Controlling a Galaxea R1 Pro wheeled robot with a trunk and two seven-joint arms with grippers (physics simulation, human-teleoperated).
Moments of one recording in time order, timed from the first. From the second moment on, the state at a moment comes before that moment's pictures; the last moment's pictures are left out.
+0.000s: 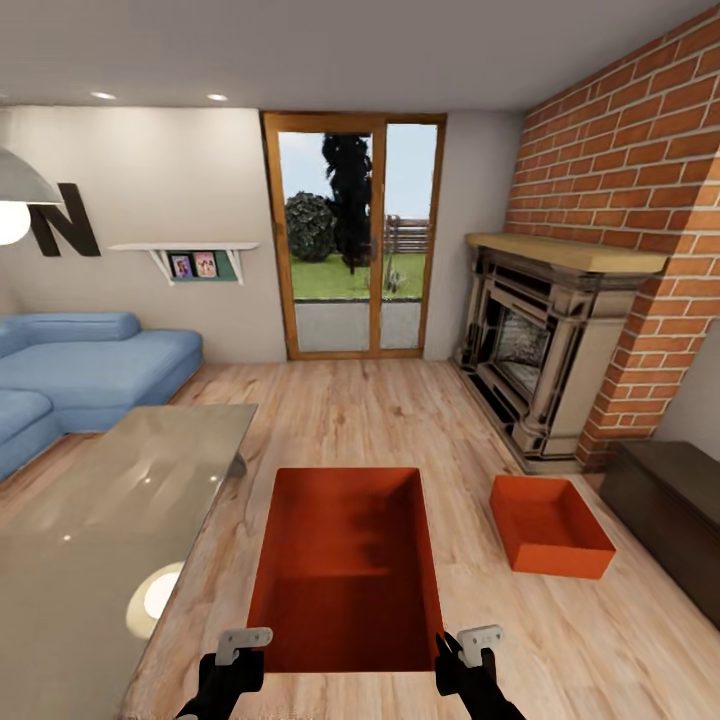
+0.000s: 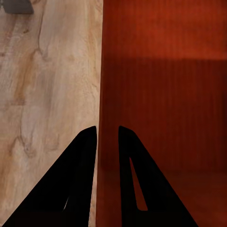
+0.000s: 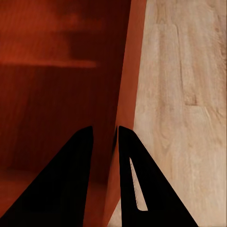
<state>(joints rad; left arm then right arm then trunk) -0.15 -0.03 -0.05 -0.85 0.06 -0.01 0.03 -0.20 0.04 0.11 -0.70 -0.01 -0.20 0.08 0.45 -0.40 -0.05</state>
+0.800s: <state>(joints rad) -0.15 -0.03 -0.05 -0.85 0.06 -0.01 0.03 -0.20 0.04 0.11 -0.70 -0.01 -0.20 0.08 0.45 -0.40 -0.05</state>
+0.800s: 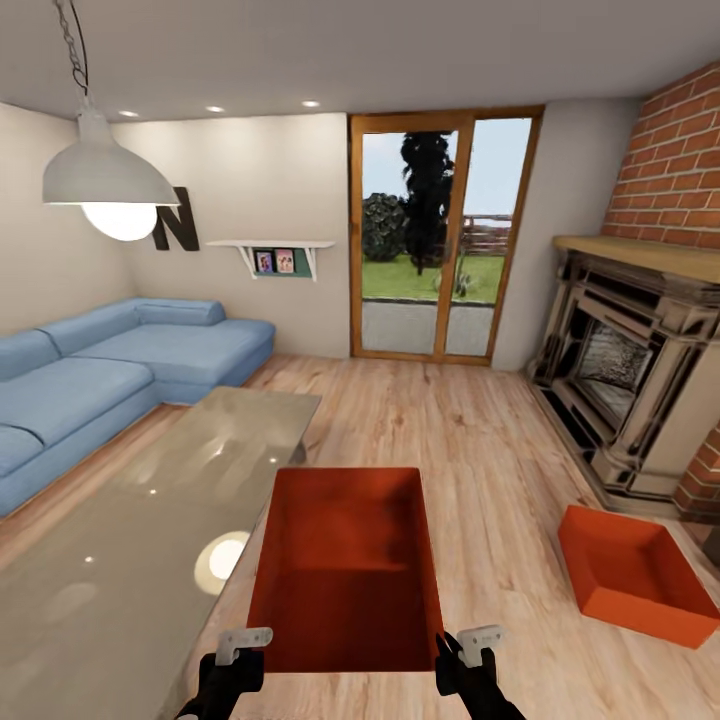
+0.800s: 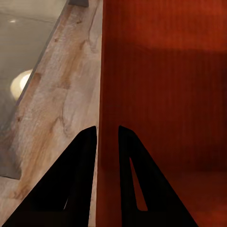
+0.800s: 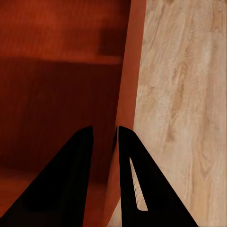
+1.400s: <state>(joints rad) -0.15 -0.03 -0.05 -0.85 0.06 -0.01 0.03 -0.20 0.04 0.11 -0.70 -0.01 -0.20 0.08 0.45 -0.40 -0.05</state>
